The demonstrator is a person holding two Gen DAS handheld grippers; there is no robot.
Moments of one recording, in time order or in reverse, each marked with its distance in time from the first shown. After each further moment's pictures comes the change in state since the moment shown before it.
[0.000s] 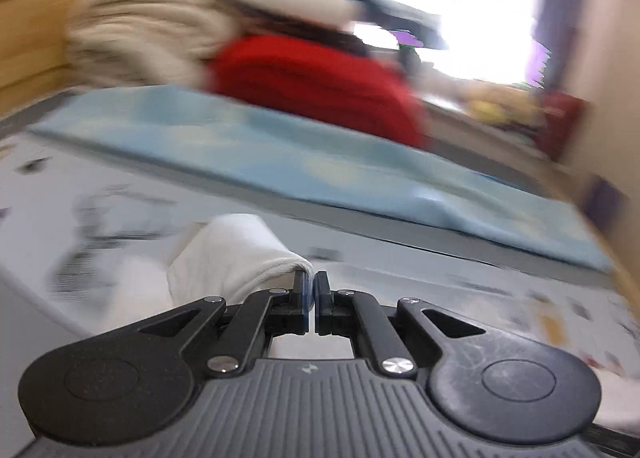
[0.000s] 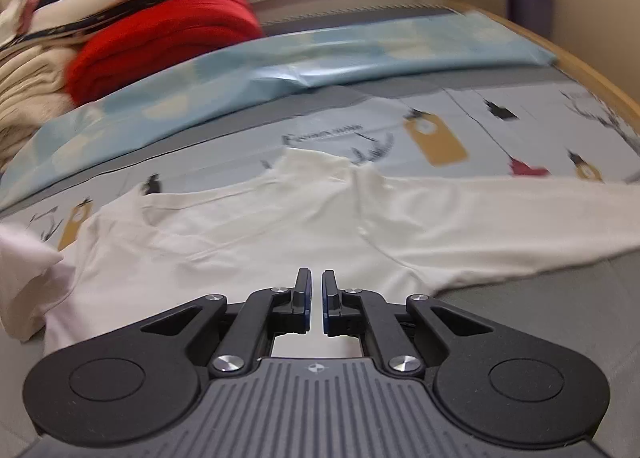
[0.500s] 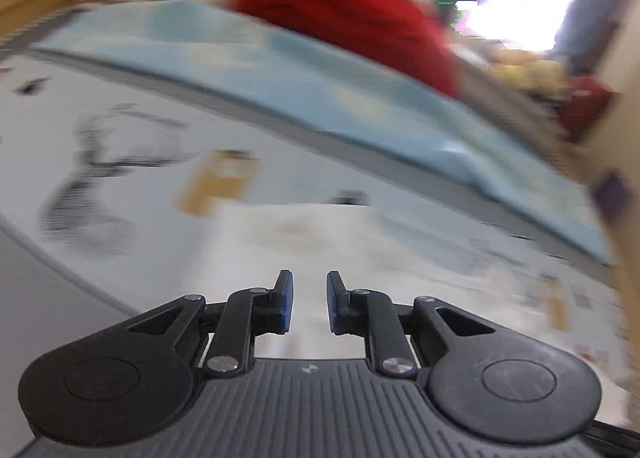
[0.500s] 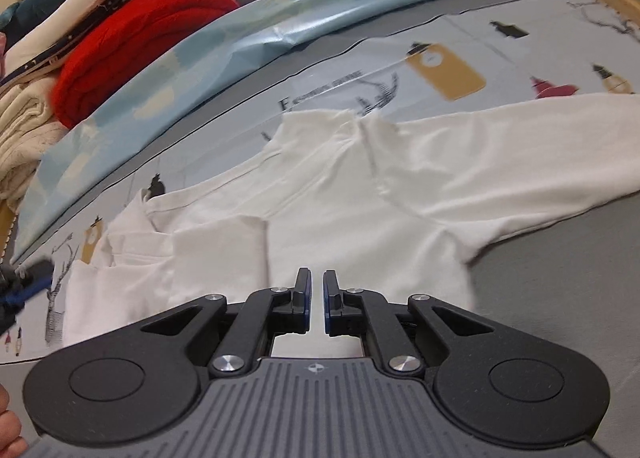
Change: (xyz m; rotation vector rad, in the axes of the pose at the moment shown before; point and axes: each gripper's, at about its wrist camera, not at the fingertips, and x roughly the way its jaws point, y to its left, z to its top) left arm 0.056 0.060 0.001 -0.167 0.224 0.127; right arm 0.049 0.006 0.007 0.150 0.131 0.132
